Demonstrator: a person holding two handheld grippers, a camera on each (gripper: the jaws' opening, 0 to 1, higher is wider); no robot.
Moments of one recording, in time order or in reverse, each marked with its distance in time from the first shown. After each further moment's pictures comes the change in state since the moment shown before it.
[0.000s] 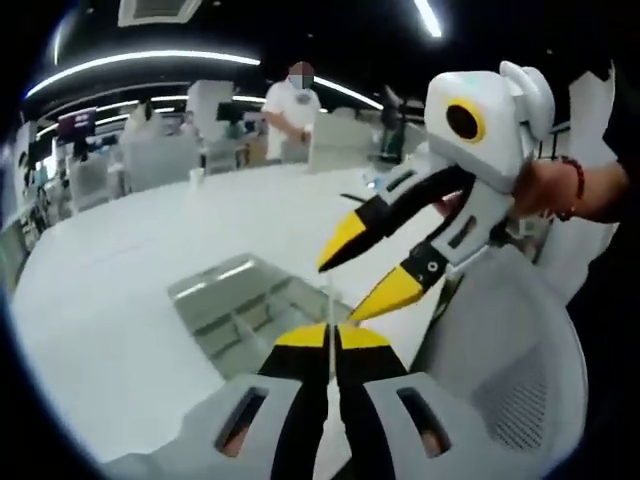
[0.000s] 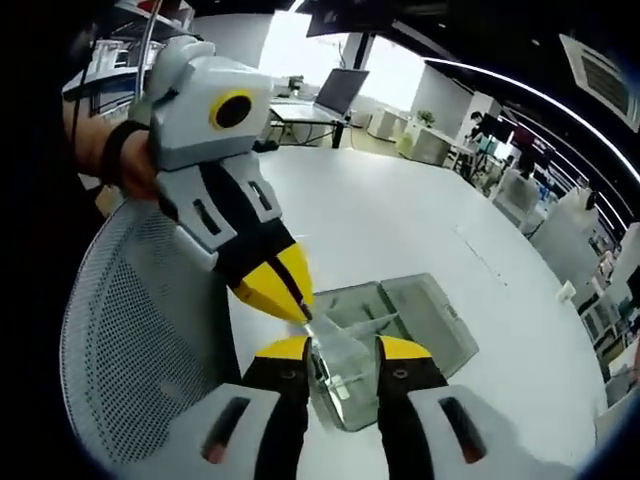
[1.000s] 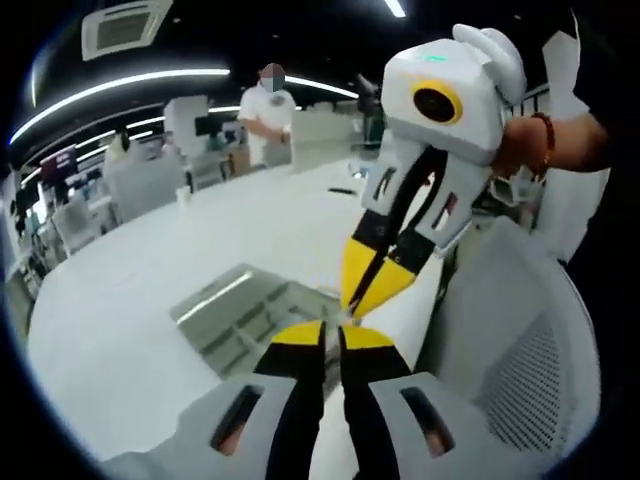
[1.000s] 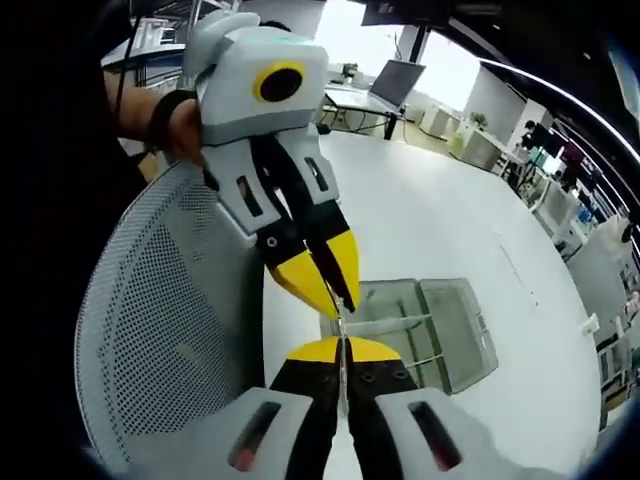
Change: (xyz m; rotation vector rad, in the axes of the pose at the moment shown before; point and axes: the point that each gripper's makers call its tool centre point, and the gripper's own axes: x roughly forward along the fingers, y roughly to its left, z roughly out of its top) left arm 0.002 -0.008 0.006 0.135 0.008 -0.021; right arm -0.004 0.020 -0.008 -0.142 0.055 0.180
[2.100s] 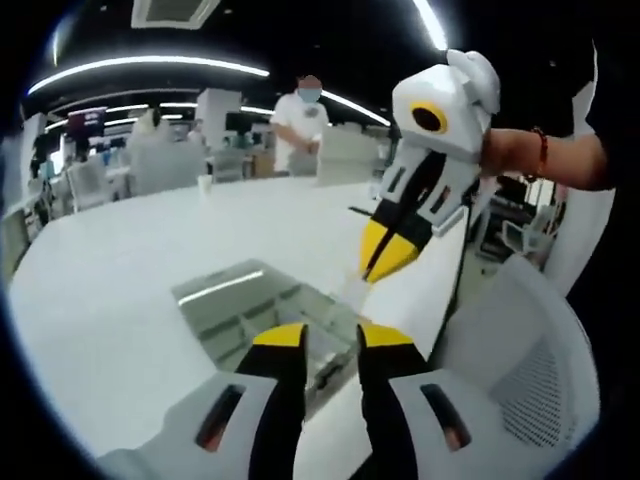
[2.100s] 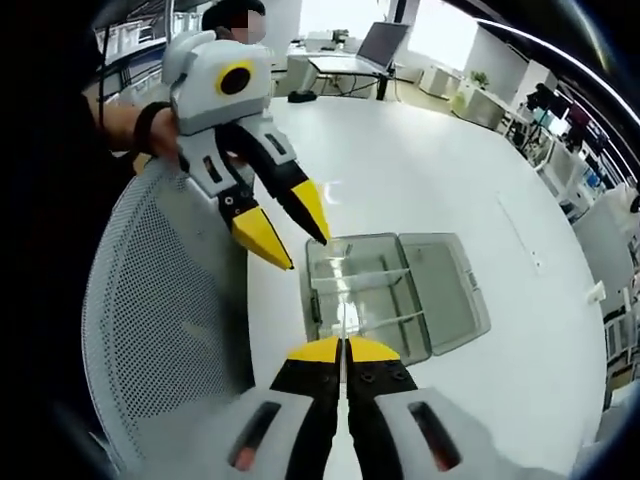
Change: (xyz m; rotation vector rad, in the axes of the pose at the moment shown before) left arm -0.003 0.023 -0.003 -0.197 -0.125 0.059; right arm -0.012 -0.038 -0.033 0.071 0.167 0.046
